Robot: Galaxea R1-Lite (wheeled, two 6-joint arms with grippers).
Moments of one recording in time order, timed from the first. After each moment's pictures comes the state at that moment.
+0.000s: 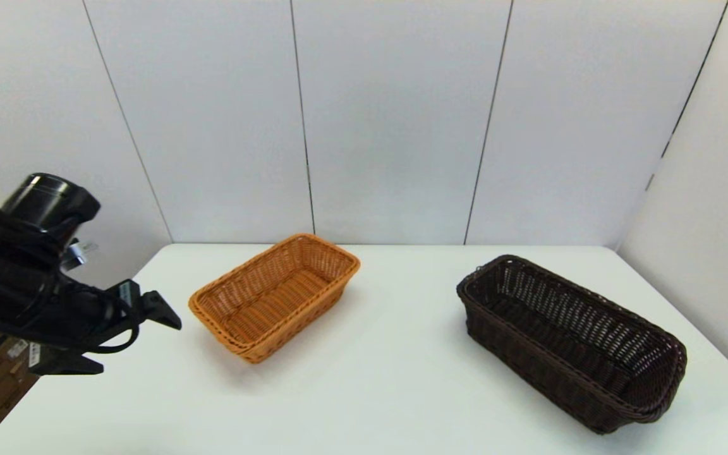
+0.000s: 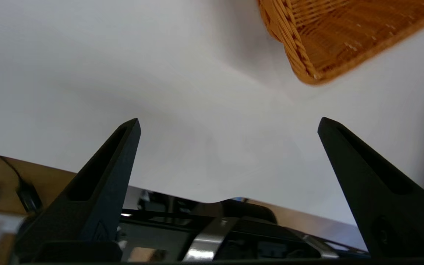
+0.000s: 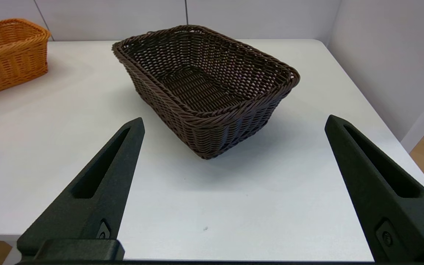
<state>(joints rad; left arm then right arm) -0.07 1.61 -1.07 0.64 -0.11 -0.62 0.00 0.00 -0.03 0.09 -0.02 0.02</state>
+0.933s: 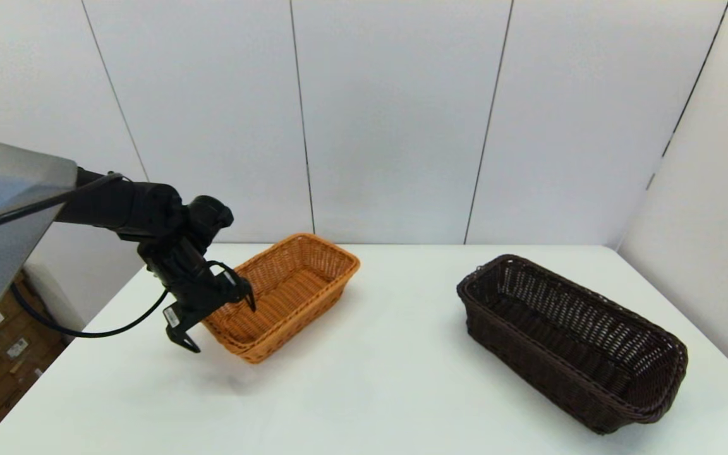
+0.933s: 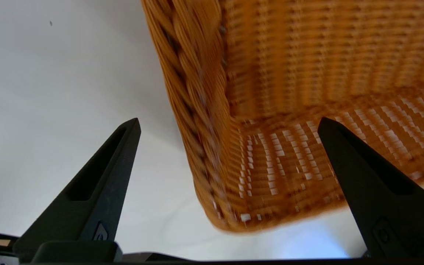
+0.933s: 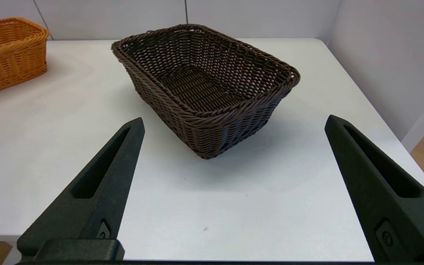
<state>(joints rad) -0.16 2.18 -1.53 0.73 -0.11 -0.93 0.00 0.00 -0.03 0.09 -0.02 0.02</state>
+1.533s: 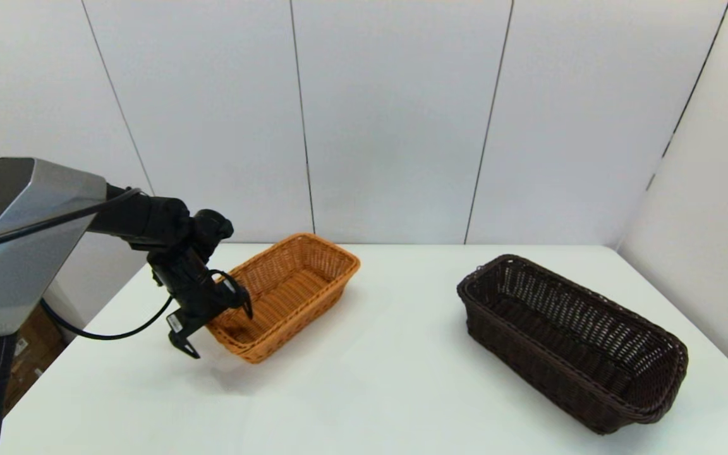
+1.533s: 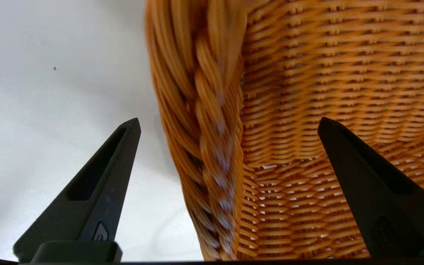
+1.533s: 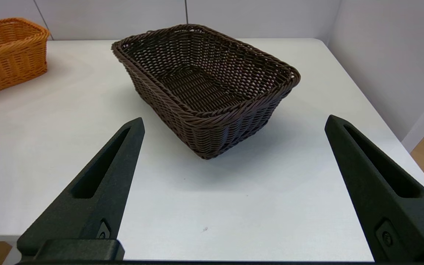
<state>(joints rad) -0.12 2.28 -1.58 0.73 -0.11 -0.93 0.00 0.00 -0.03 0.09 -0.01 0.02</state>
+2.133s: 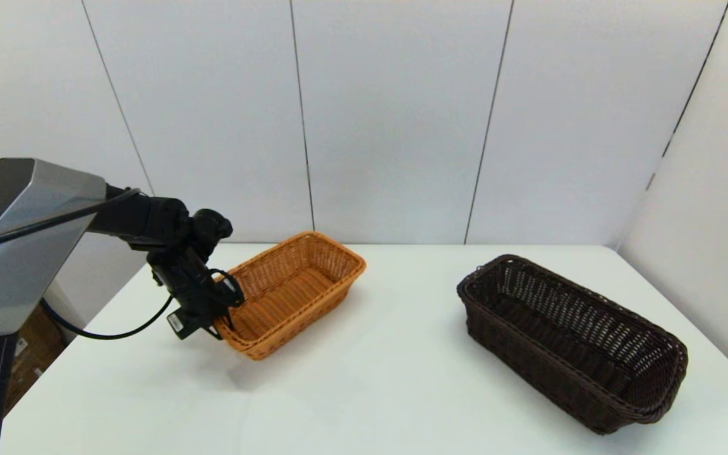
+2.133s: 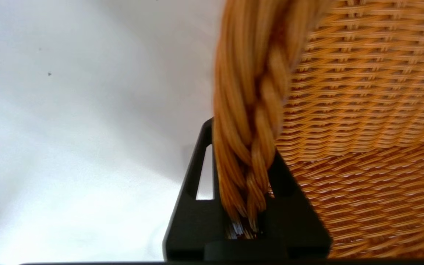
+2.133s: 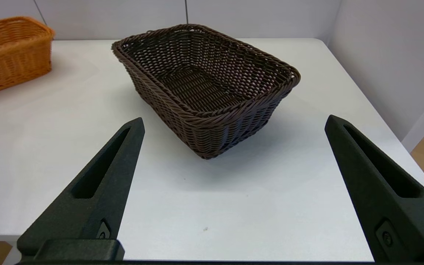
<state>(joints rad) -0.12 2.29 -1.58 0.73 -0.11 -0.93 0.00 0.00 -0.03 0.09 -0.02 0.01</state>
